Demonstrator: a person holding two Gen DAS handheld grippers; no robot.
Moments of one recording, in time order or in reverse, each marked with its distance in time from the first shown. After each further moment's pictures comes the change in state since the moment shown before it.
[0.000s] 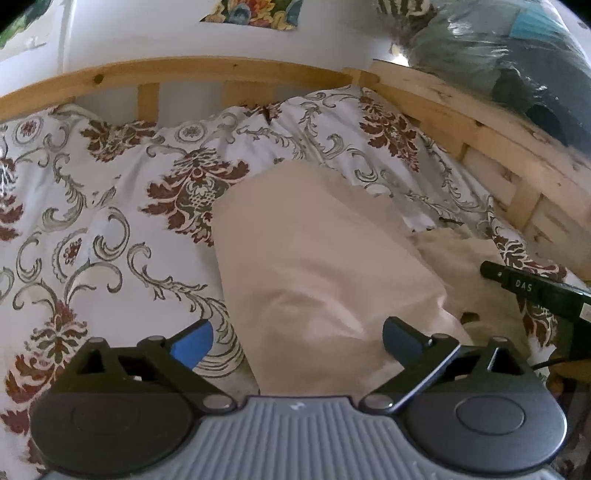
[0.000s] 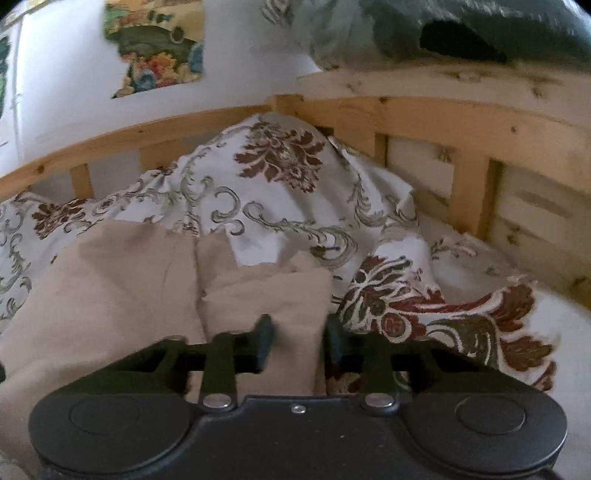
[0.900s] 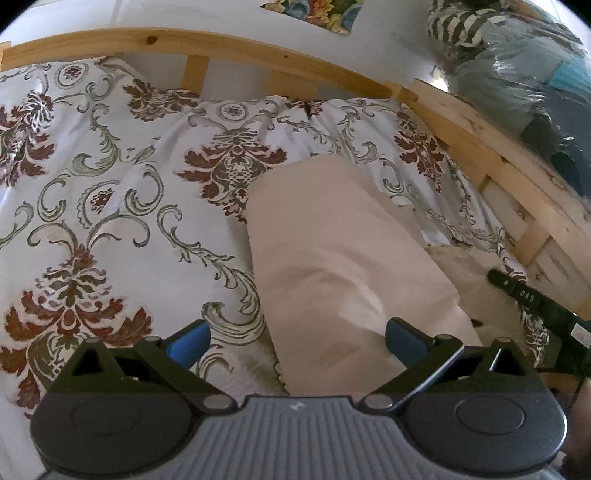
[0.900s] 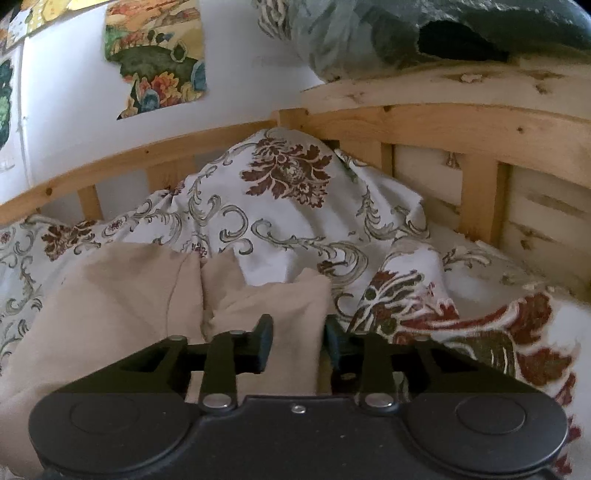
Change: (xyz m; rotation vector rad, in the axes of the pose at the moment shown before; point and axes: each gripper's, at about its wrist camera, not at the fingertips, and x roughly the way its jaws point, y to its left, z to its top) left arm -0.014 0.032 -0.015 -0.177 -0.002 -0.012; right arm 0.002 -0.003 0.007 -0.012 -0.069 0.055
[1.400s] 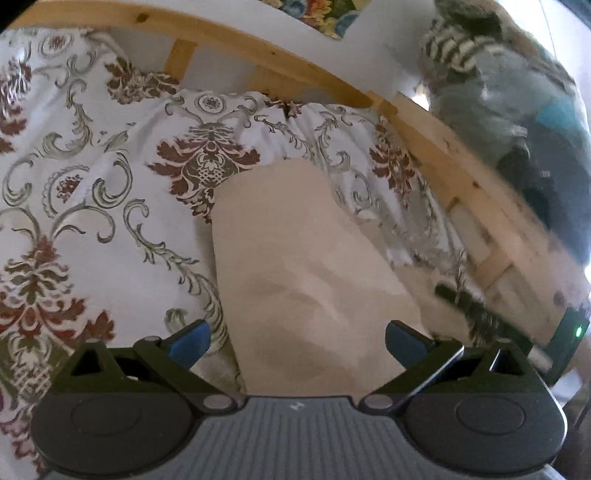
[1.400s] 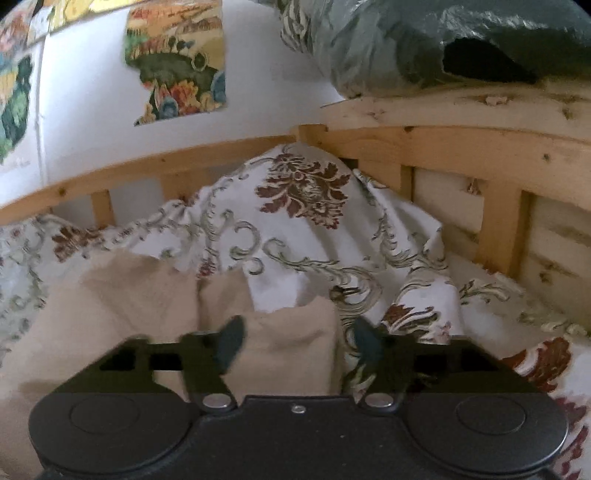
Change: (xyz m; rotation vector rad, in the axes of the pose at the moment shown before) left arm 0.009 0.017 0.020 -0.100 0.017 -0.178; right arm 0.010 -0.007 0.008 0.024 -0.007 0.097
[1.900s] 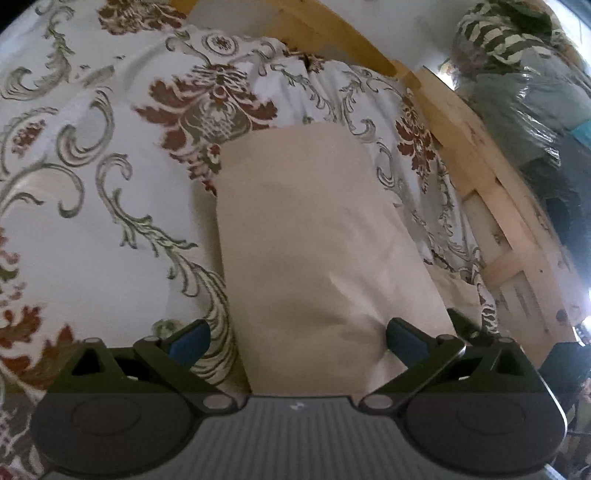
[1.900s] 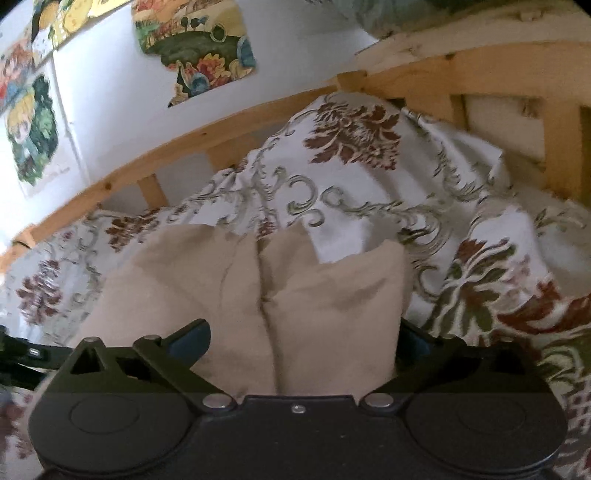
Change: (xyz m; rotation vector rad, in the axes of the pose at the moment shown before) left arm 0.068 0.042 0.019 -0.084 0.157 -0.087; right arm 0.022 0.001 -0.011 0.092 0.147 0.214
